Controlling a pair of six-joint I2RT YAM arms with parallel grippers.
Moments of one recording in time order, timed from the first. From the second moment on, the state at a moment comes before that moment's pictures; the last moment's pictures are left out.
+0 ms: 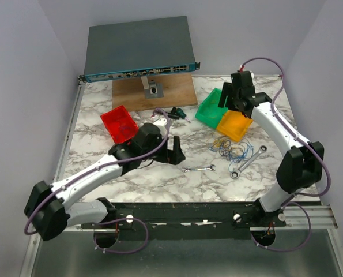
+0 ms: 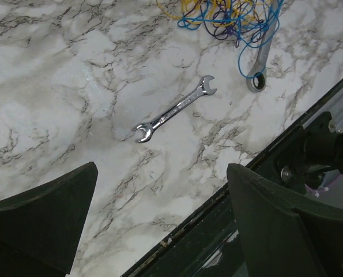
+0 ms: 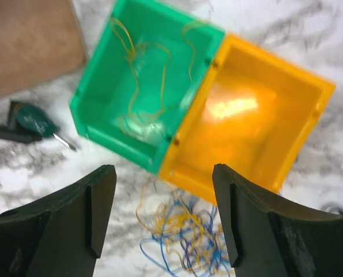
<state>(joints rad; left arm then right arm) -0.76 1.09 0.81 -0.31 0.16 -0.55 0.30 1.68 1.52 -0.57 0.28 0.37</state>
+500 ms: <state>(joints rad) -0.89 1.66 1.14 -0.12 0.12 -0.50 0.30 1.19 0.94 -0.57 0.28 0.54</state>
